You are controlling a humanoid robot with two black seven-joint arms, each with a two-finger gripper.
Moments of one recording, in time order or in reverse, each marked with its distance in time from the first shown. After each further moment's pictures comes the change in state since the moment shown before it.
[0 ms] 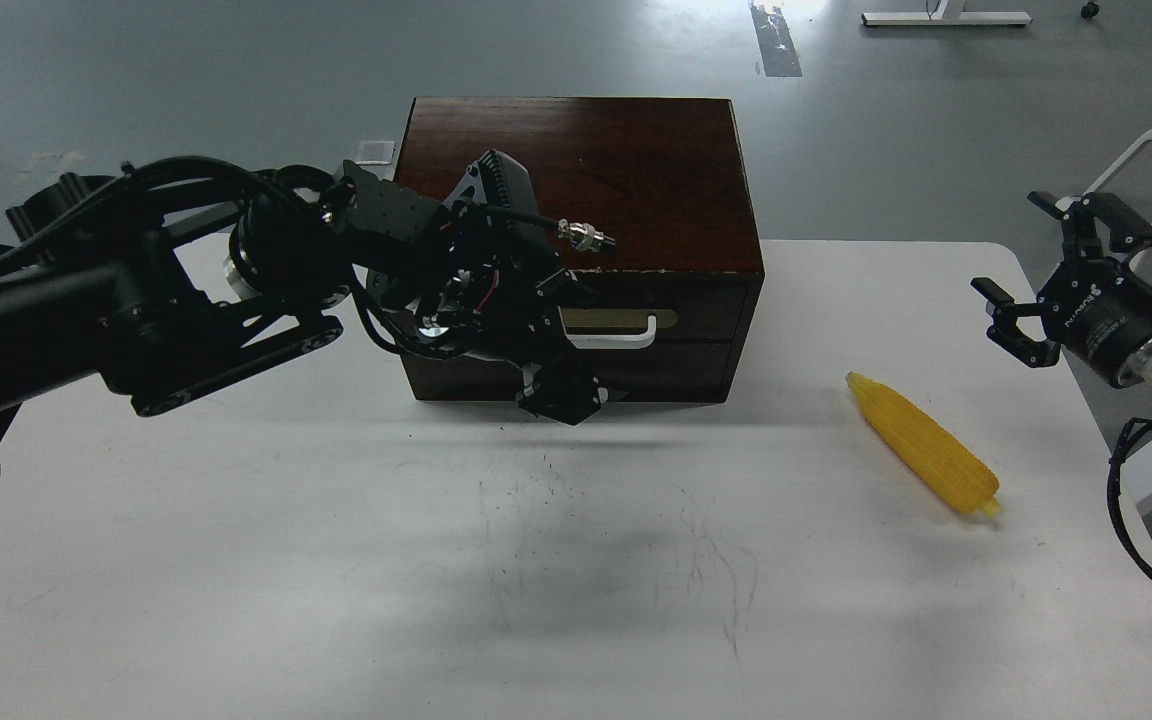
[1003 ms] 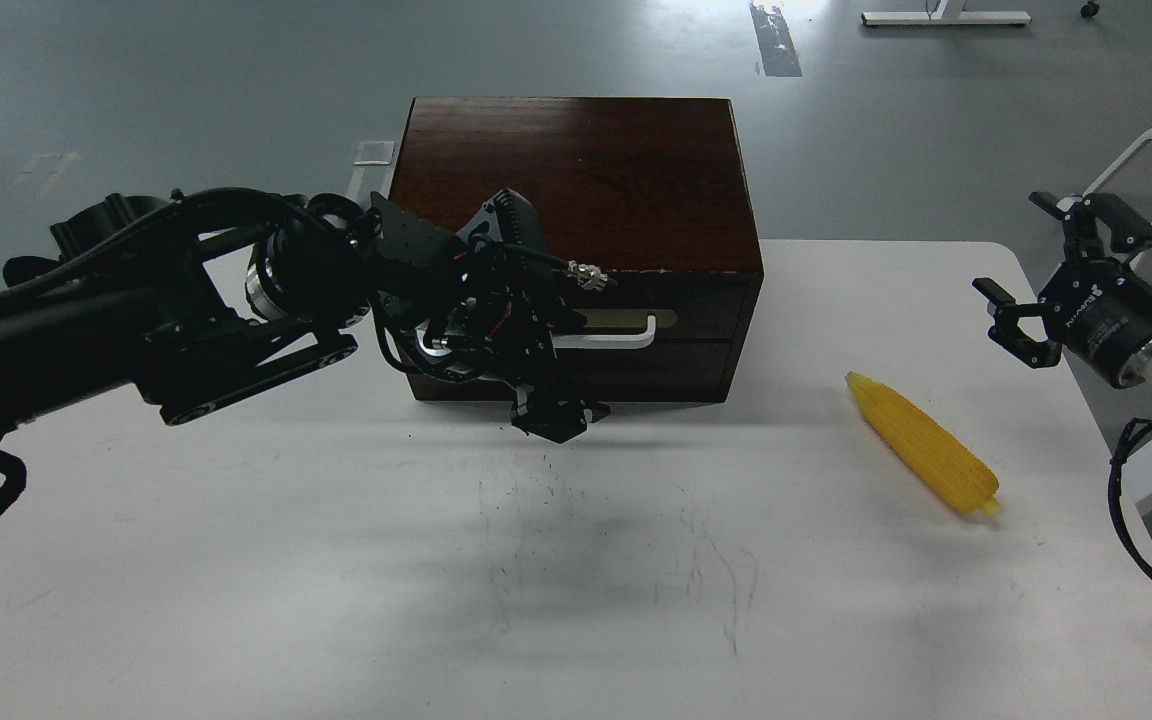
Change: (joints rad) left arm 0.012 -0.046 0.044 0.081 0.038 0.000 0.000; right arm -0.002 0.000 0.000 -0.004 0.000 0.000 0.000
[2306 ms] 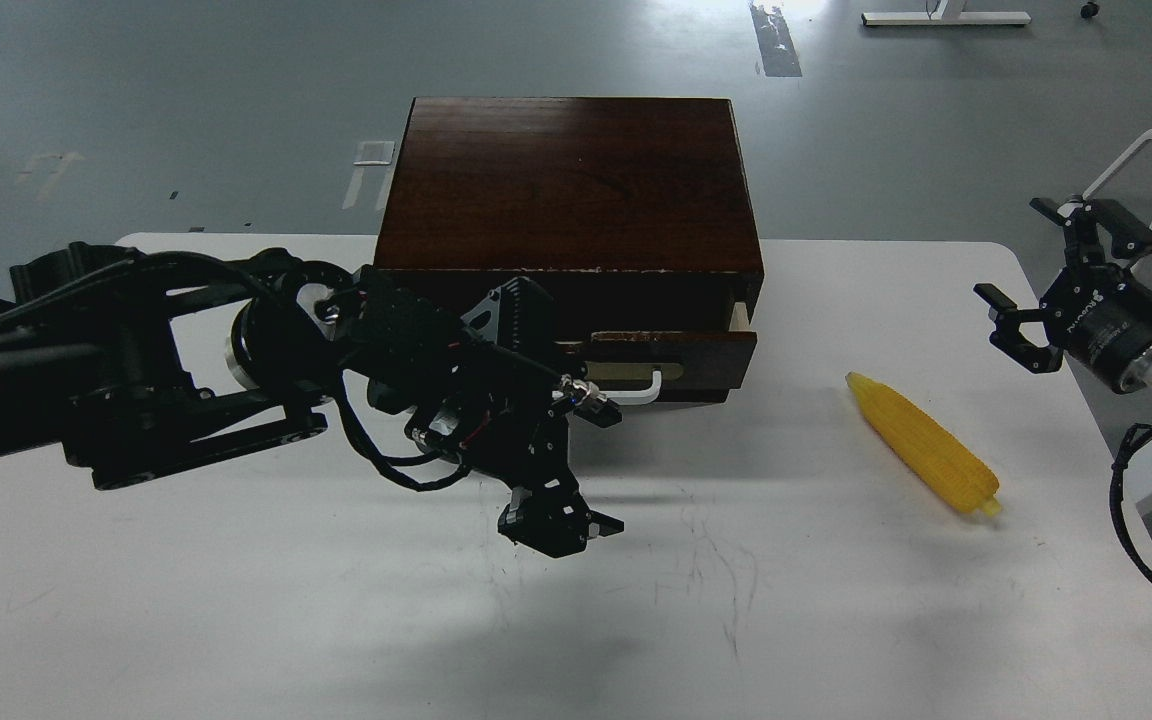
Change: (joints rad) left arm 0.035 0.134 0.029 -0.351 0.000 0.000 0.000; right arm -0.009 -0.002 0.000 0.000 0.000 0.000 0.000
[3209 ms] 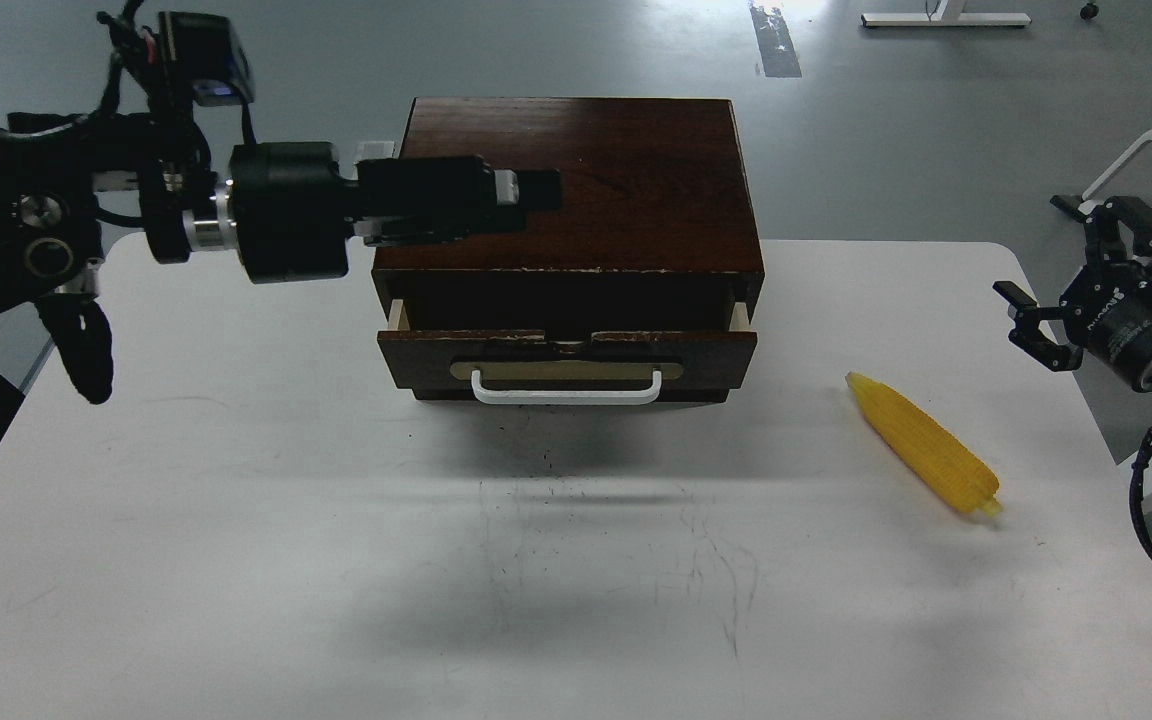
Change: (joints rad) left arm 0.094 0.384 -0.191 0.068 -1.423 0.000 0.001; right arm 0.000 -0.027 0.001 0.000 -0.005 0.000 0.000
